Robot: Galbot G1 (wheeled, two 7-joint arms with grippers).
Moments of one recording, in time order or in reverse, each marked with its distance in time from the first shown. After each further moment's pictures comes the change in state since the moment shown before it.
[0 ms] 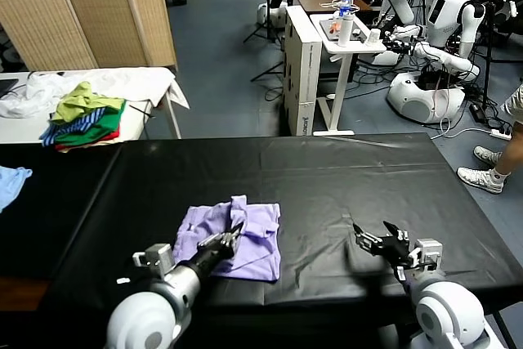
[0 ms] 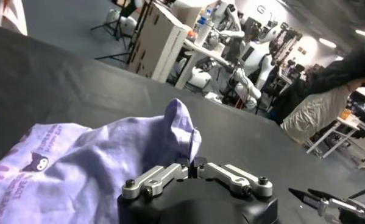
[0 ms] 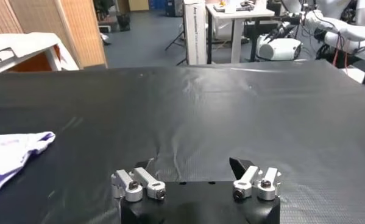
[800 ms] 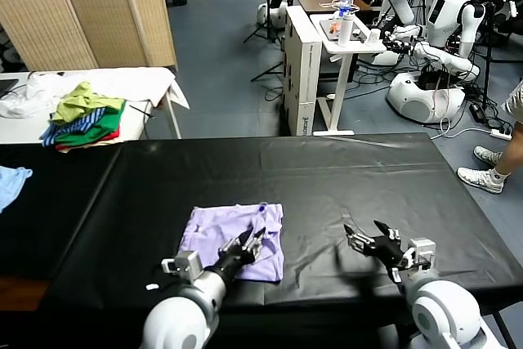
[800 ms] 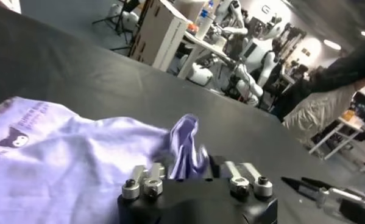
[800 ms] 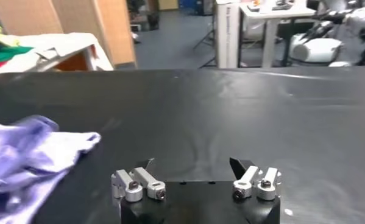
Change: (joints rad) left arm 0.009 -0.145 0.101 0.073 0.138 -0.038 0.005; right arm 0.053 -0.048 -0.073 0.011 0.028 -0.014 -0.040
